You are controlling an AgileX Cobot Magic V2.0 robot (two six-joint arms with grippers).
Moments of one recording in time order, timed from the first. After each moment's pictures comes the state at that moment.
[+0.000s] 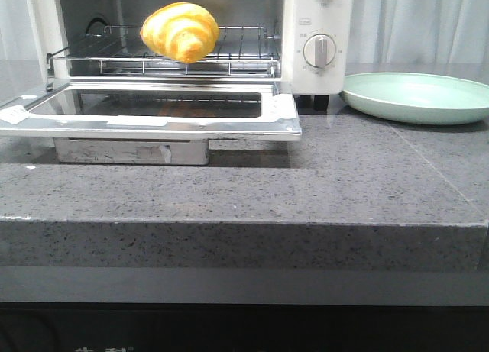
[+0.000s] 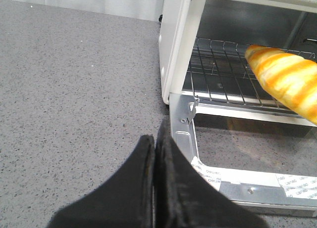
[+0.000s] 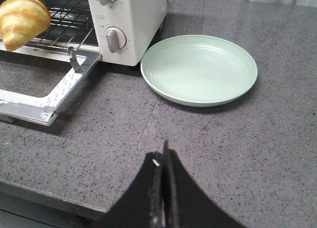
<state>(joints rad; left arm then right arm) -0.12 0.62 -0.53 -0.04 0.28 -0.07 0.21 0.35 -0.57 0.03 0.62 0.04</state>
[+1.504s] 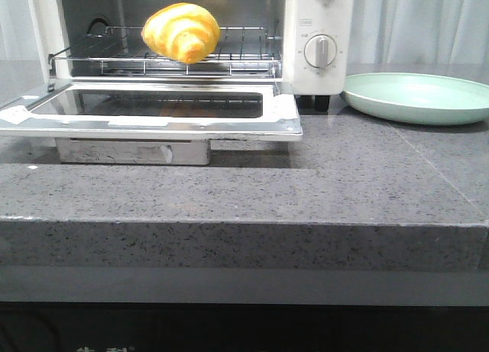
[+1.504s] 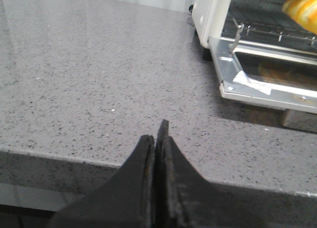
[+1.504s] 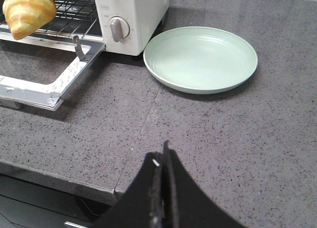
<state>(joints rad) -0.02 0.00 0.00 -0.04 0.23 -0.07 0.21 0.28 -0.56 0.03 0.70 0.04</state>
